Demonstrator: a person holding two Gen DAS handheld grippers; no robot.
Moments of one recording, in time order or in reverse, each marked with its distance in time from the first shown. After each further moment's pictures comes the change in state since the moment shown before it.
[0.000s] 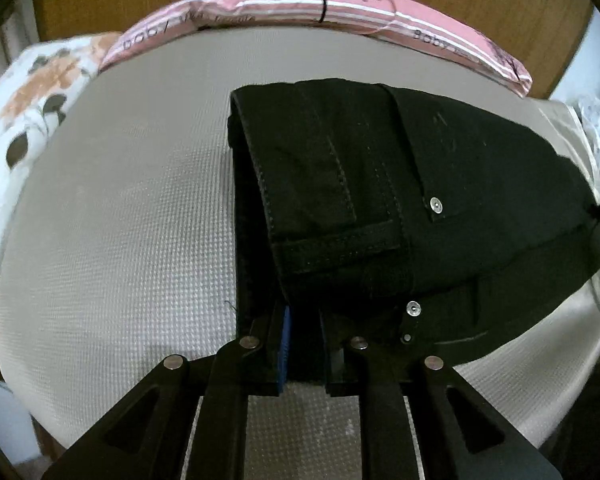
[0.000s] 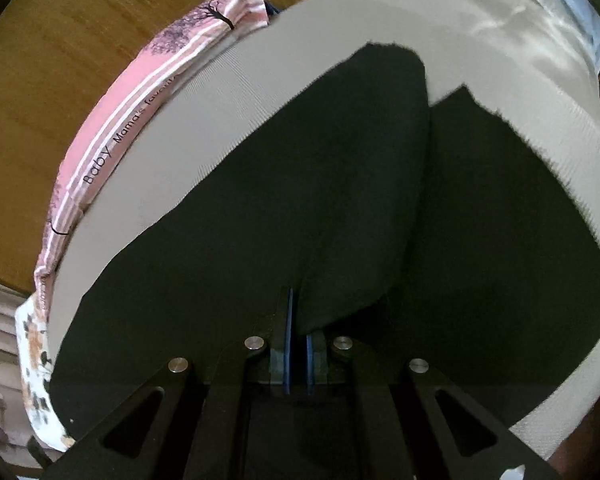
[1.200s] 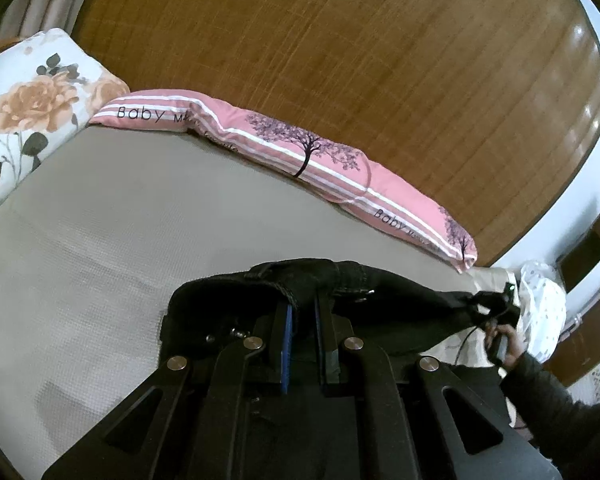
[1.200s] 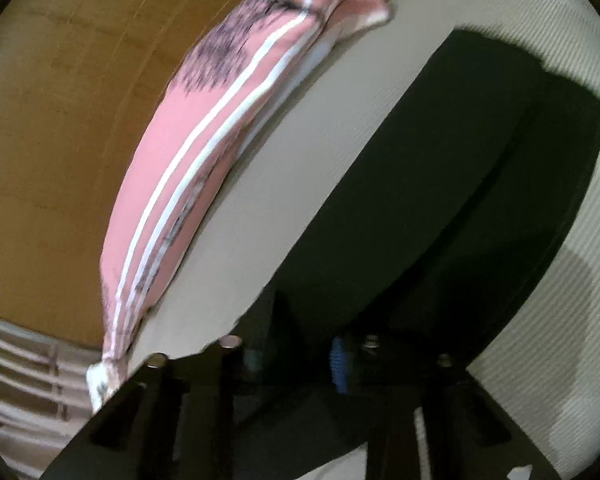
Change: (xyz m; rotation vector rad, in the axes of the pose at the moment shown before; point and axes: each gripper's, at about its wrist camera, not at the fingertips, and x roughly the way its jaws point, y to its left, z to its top) left arm -0.060 0.010 0.113 -0.301 -0.396 -0.273; right arm 0.119 0.102 0.165 0.097 -0.032 0.265
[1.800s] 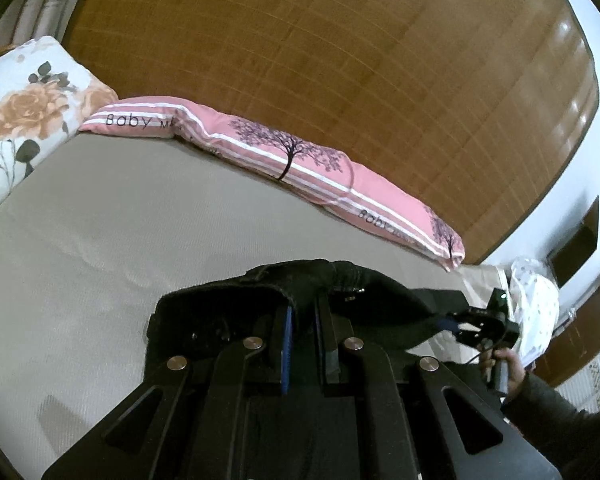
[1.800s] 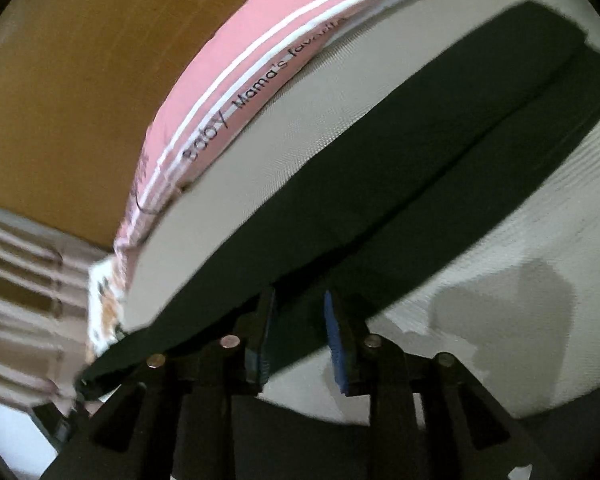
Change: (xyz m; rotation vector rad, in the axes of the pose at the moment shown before) left arm -0.008 -0.012 -0.002 0.013 -0.018 -0.038; right arm 0.004 0.038 -0.091 -0.194 0.250 0.081
